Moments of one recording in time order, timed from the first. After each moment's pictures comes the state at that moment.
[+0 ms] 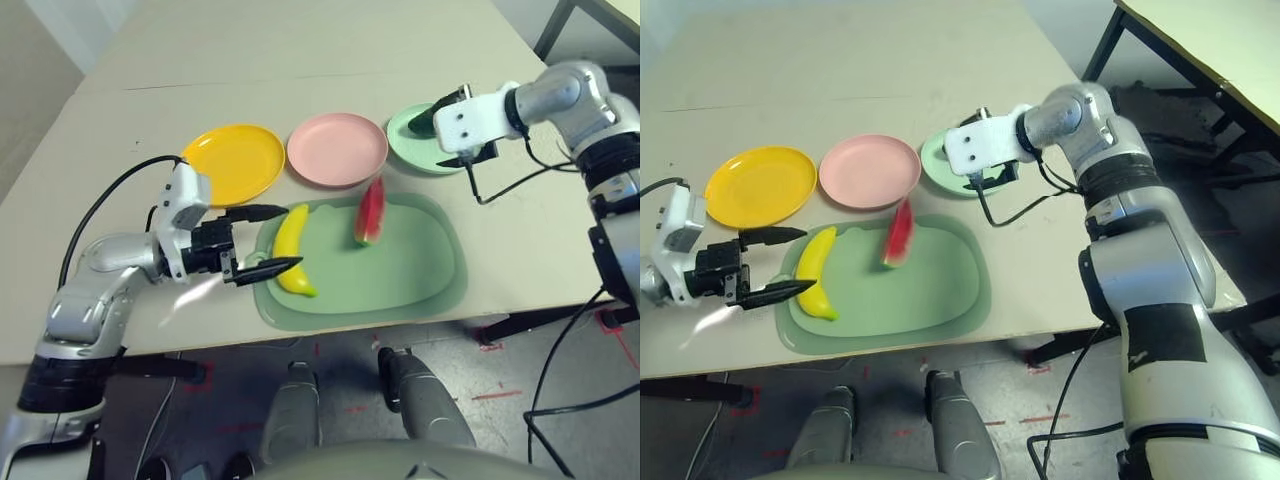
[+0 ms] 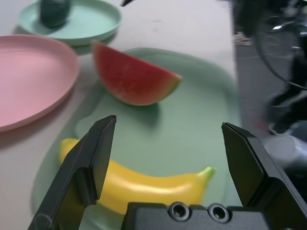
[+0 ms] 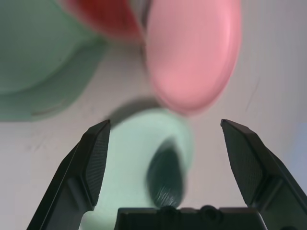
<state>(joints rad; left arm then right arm) -0.18 0.83 0.16 -0.19 -0.61 0.33 -1.26 -1.35 -0.61 0.47 0.83 -0.31 -0.83 1.30</state>
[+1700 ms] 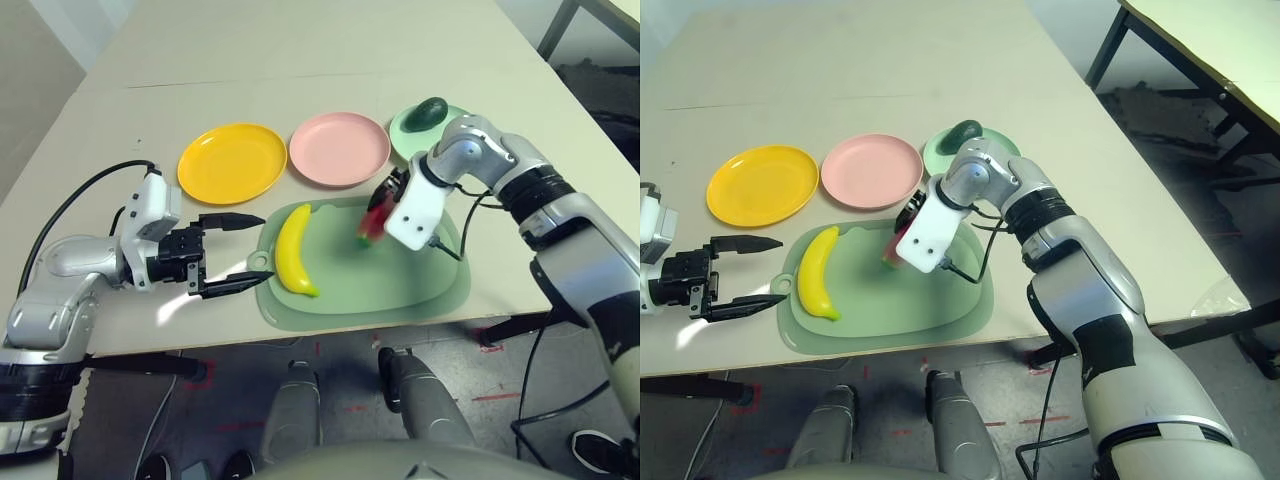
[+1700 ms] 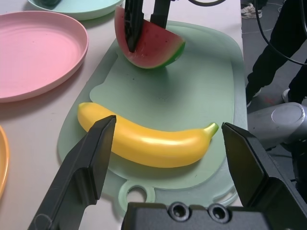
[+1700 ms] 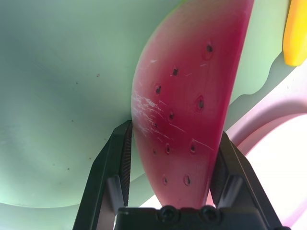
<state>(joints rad) -0.13 0.90 0.20 -0.15 -0.55 0.24 -1.30 -1.24 -0.43 0.64 0.91 -0.42 -0.94 1.33</state>
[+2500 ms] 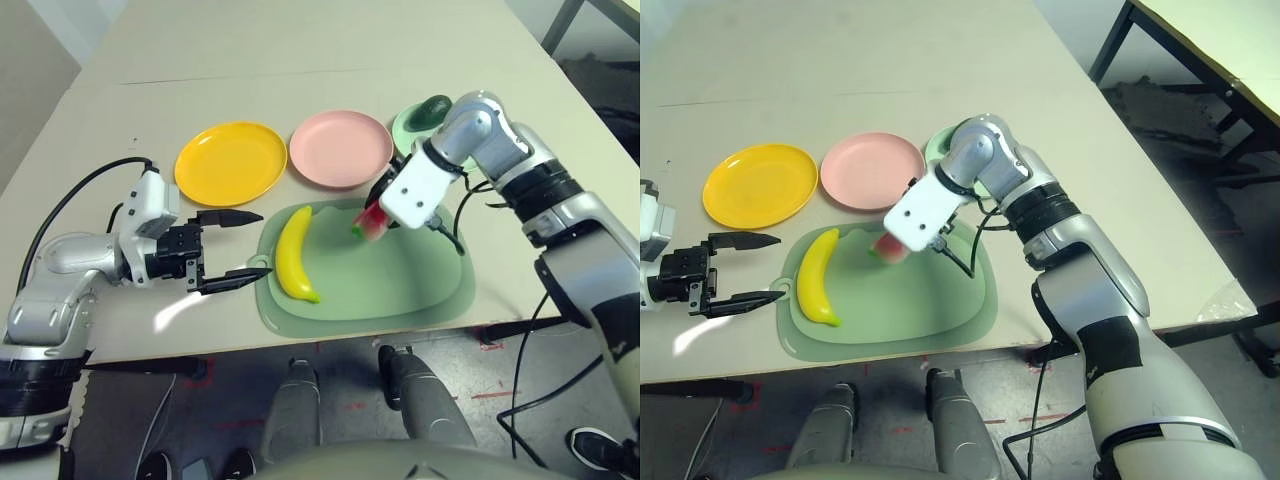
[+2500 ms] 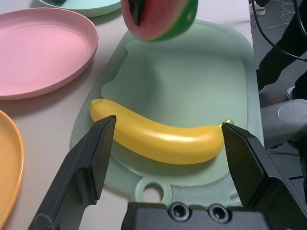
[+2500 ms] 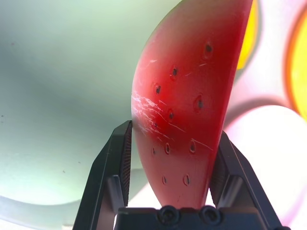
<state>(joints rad) -0.15 0.90 0.20 -0.12 -0.54 0.21 -1.31 -1.29 -0.44 0.55 0.74 -0.16 -0.60 1.60</state>
